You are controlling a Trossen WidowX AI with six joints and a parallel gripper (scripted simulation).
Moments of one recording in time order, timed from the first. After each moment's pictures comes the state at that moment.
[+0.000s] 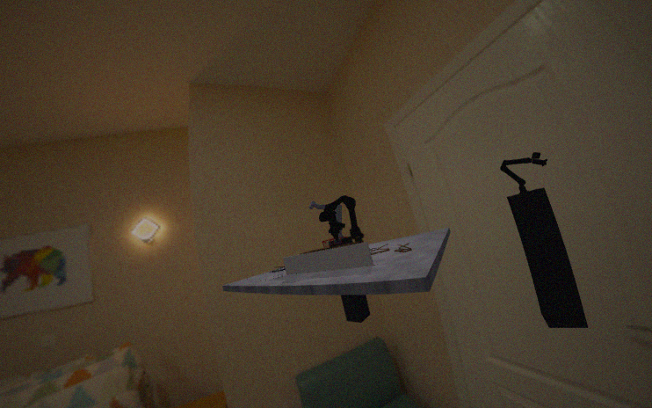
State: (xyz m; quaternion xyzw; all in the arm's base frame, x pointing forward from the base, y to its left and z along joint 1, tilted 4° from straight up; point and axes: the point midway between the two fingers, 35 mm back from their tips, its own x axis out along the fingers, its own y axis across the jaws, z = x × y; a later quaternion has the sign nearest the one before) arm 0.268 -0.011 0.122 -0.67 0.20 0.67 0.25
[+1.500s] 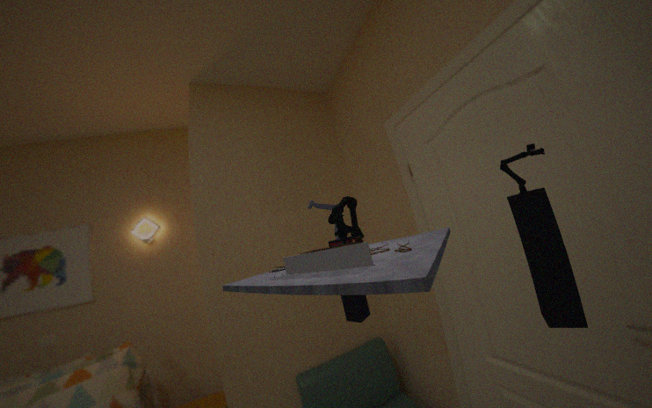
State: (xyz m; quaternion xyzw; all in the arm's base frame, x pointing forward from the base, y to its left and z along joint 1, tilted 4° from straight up) arm 0.245 0.036 0.092 -0.68 0.16 0.68 0.22
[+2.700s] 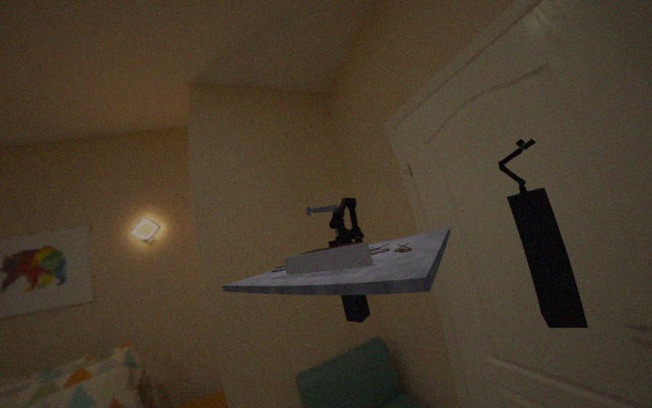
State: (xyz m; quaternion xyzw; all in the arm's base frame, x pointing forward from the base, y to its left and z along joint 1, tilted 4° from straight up) arm 0.247 0.038 0.061 -0.68 0.16 0.68 0.22
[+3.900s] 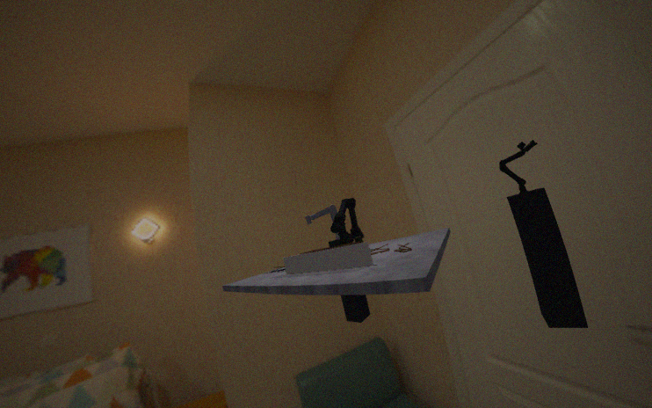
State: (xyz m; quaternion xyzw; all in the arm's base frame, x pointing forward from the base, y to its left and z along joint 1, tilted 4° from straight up) arm 0.244 0.041 0.030 -0.68 0.16 0.68 0.22
